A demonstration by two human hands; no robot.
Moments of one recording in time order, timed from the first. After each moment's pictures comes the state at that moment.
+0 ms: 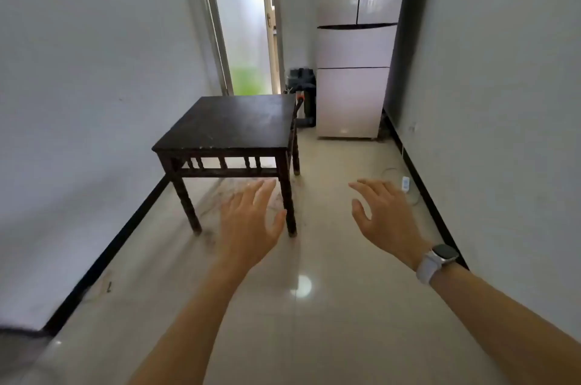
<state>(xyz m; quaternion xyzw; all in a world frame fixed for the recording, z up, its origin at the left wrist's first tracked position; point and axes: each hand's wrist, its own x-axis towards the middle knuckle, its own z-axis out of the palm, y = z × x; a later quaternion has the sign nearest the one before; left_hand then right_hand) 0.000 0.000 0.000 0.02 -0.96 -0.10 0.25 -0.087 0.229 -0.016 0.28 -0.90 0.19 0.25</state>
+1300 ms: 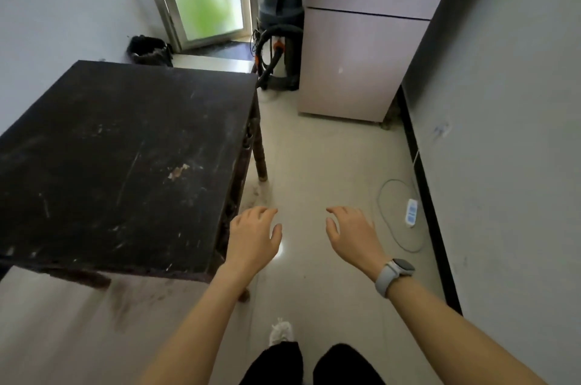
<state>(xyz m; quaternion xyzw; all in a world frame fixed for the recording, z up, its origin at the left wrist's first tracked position) -0.790 -0.059 -0.138 0.09 -0.97 -0.21 -0.03 -0.852 0.127 -0.138 0.16 -0.97 0.15 -0.12</state>
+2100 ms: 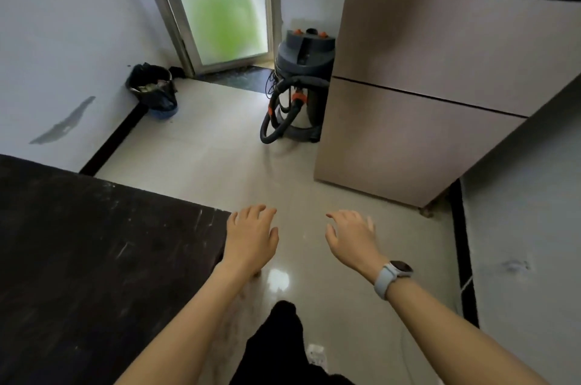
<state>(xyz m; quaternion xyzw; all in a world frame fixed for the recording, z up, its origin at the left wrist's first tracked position) -1.377 -0.171 -0.140 0.17 -0.98 -0.13 -0.06 -1.466 0.005 -0.145 0.23 -0.95 0.11 -0.20</state>
